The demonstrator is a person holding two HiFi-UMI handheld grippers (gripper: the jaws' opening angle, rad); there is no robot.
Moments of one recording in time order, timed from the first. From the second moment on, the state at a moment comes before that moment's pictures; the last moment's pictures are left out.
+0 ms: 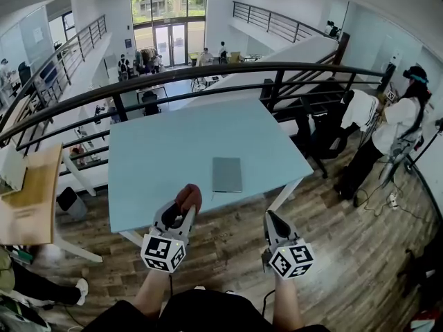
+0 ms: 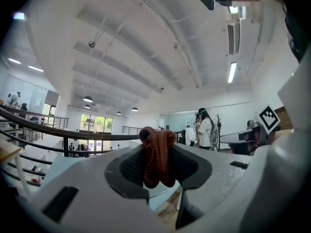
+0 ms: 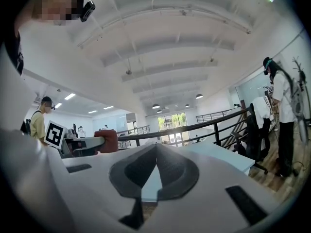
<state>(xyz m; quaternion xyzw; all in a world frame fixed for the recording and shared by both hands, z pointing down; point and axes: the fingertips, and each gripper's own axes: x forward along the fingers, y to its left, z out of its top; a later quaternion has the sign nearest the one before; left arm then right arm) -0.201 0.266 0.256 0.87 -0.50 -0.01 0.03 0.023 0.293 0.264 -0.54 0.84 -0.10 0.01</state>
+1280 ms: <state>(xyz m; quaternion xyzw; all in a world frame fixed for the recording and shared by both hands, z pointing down) -0.256 0.238 0.293 0.89 -0.46 0.01 0.05 -0.034 0.265 0.289 -0.56 0.82 -0.11 0.00</state>
